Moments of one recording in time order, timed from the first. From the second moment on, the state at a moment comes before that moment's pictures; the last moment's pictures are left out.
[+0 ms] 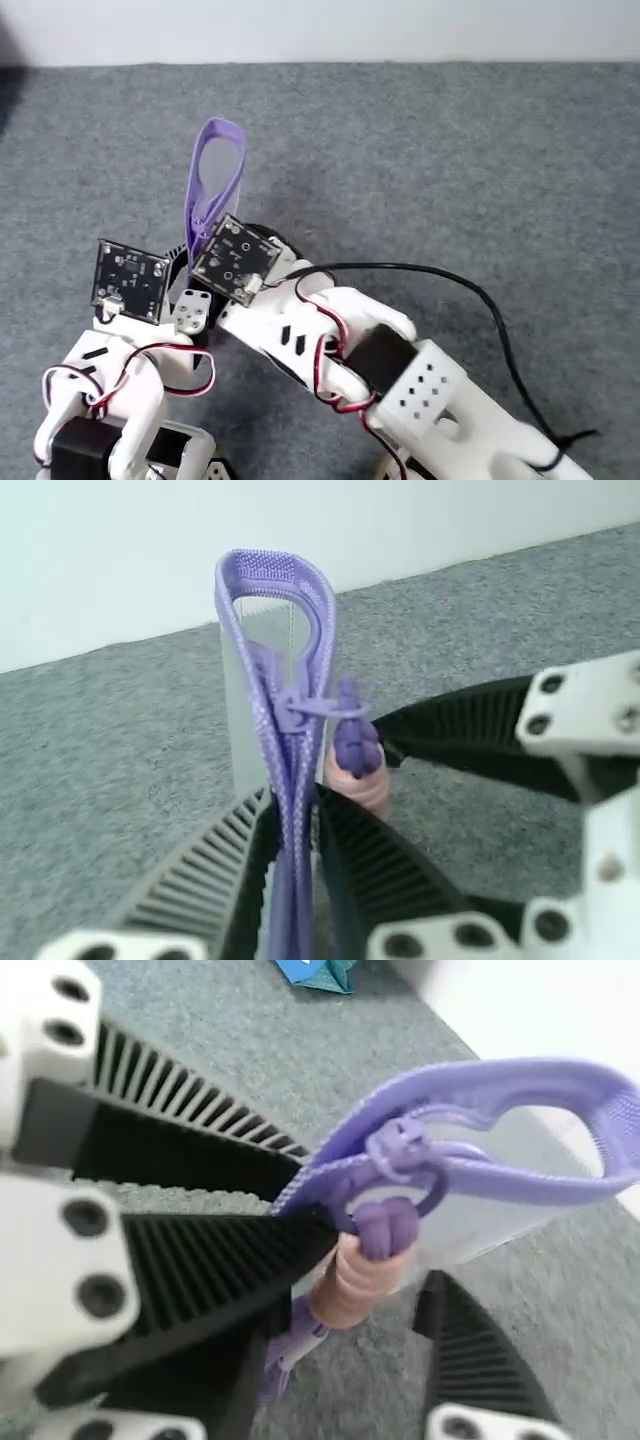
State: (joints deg) left arm 9.3 -81.8 49.1 71.9 -0.5; right arm -53.7 -41.9 36.1 42.4 12.5
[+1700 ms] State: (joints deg) left arm 9.5 -81.8 49.1 71.8 -1.5; right arm -48.4 -52.5 36.0 53.1 20.3
